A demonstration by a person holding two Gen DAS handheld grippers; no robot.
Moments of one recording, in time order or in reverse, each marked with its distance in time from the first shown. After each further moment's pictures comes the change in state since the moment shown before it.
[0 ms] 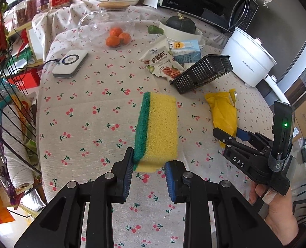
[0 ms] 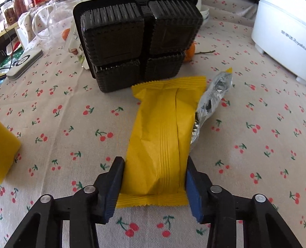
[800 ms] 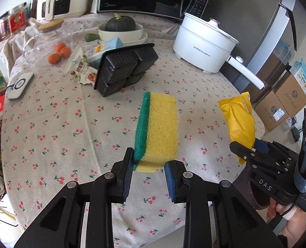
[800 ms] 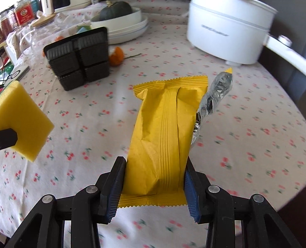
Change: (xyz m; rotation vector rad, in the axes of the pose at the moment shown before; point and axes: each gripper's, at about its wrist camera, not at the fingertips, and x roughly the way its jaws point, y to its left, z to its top) left arm -0.002 -0.133 -0.011 0.150 -0.009 -0.108; right arm -0.113 -0.097 -0.045 0.085 -0.004 -0.087
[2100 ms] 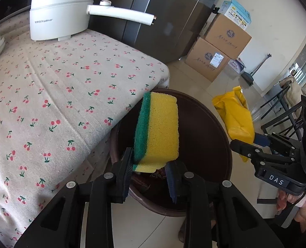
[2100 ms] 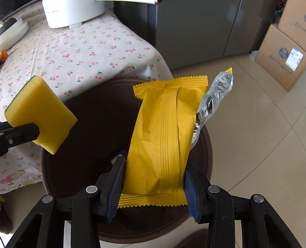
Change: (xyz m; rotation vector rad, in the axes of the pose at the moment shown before) left arm 0.080 -0.271 -0.080 0.355 0.134 -0.342; right arm -0.116 -0.235 -0.161 0.293 0.102 -0.245
